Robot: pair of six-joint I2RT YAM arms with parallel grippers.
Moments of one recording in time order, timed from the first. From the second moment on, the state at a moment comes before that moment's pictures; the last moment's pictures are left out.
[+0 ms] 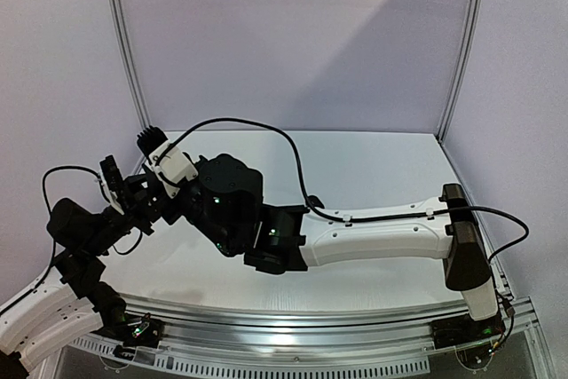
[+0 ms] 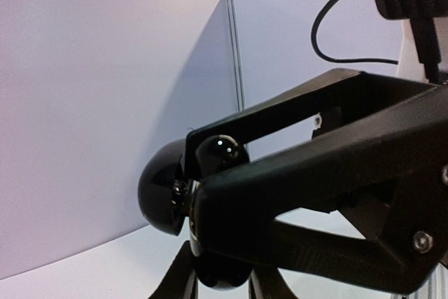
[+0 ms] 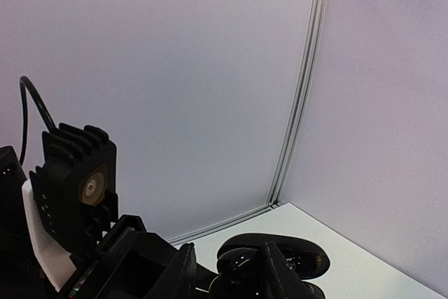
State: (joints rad) left arm -0.52 0.43 0.23 0.53 0.36 -0.04; right arm 1.42 2.20 1.96 0.42 0.52 -0.21
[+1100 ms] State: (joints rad) left arm -0.52 0.43 0.23 0.53 0.37 -0.05; right arm 1.43 2.20 1.96 0.40 0.52 -0.23
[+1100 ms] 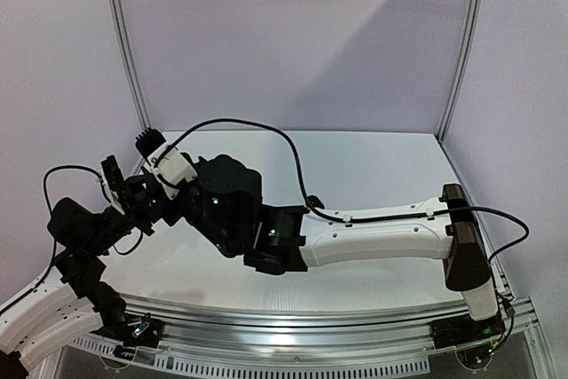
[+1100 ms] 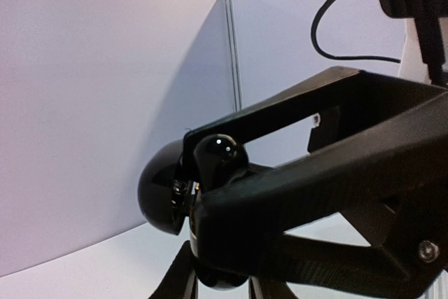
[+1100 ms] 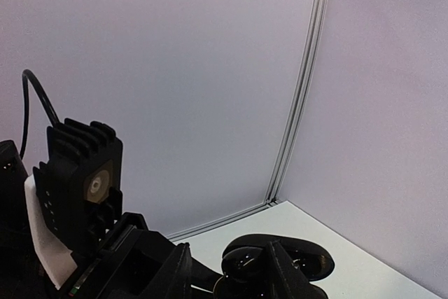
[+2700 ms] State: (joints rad) left arm -0.52 0.43 0.23 0.54 0.39 -0.05; right arm 1.43 2.20 2.01 0.38 0.58 -0.27
